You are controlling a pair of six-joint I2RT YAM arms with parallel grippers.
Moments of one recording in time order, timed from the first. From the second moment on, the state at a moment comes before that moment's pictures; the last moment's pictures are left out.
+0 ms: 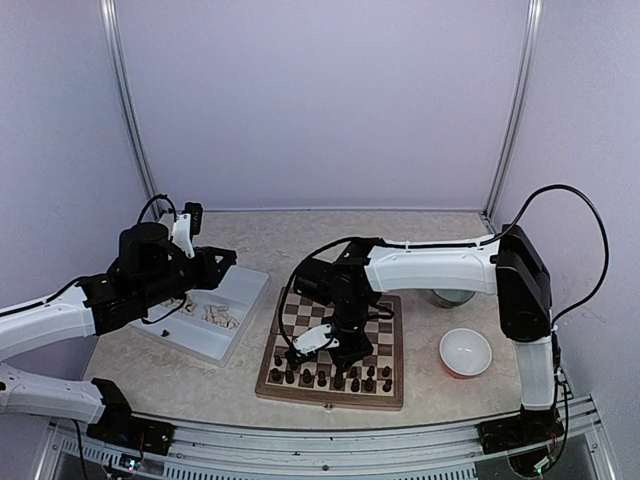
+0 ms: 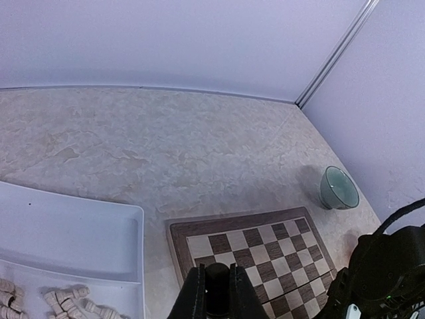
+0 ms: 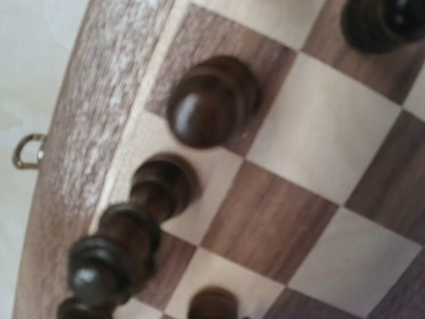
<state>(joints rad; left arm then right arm) -0.70 1.02 0.66 0.04 -0.11 -0.46 1.08 2.11 1.70 -1.13 -0.18 -0.82</state>
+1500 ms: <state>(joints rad) -0.93 1.70 0.58 0.67 -0.09 -0.19 0.55 1.62 1.37 -0.81 -0.44 -0.73</state>
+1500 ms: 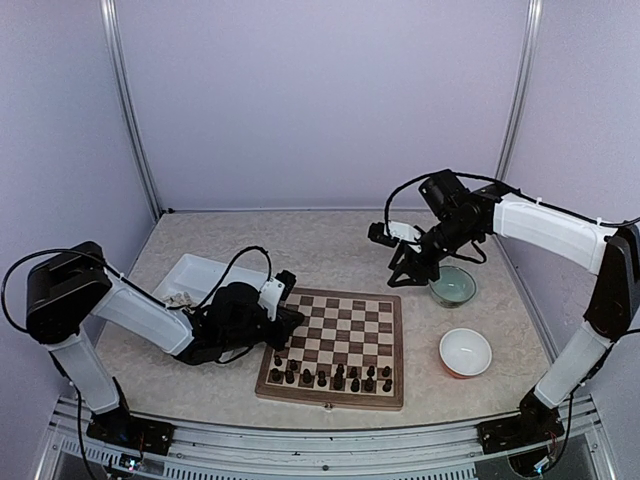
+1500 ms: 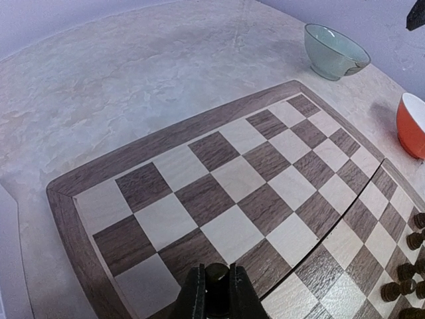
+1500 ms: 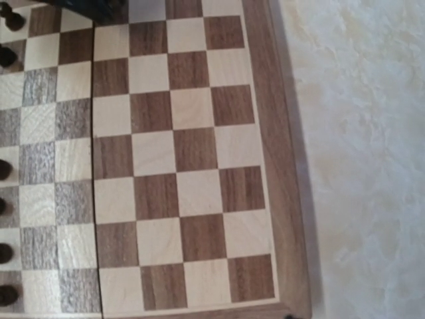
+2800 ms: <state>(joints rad) -0.94 1.62 0.89 0.06 -0.09 -0.35 0.46 1.48 1.08 -0.60 -0.53 -0.72</state>
